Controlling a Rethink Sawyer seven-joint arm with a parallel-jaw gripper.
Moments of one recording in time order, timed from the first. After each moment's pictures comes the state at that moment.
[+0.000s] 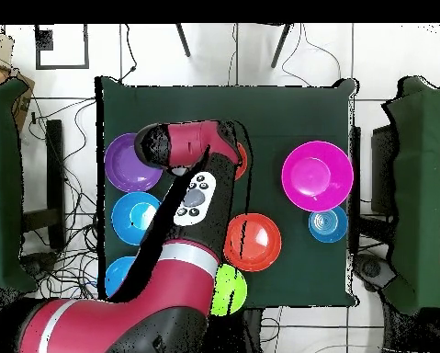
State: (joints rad) arm 0.11 -0.25 -0.35 1.09 -0.03 0.78 1.94
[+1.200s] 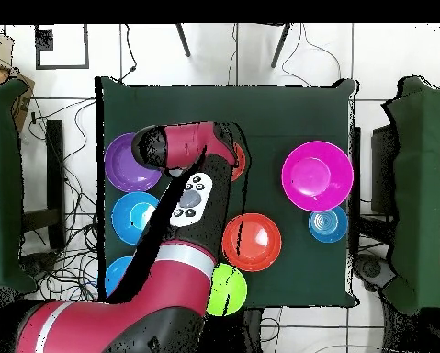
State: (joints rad) arm 0.12 -0.25 -0.35 1.10 -0.03 0.78 1.94
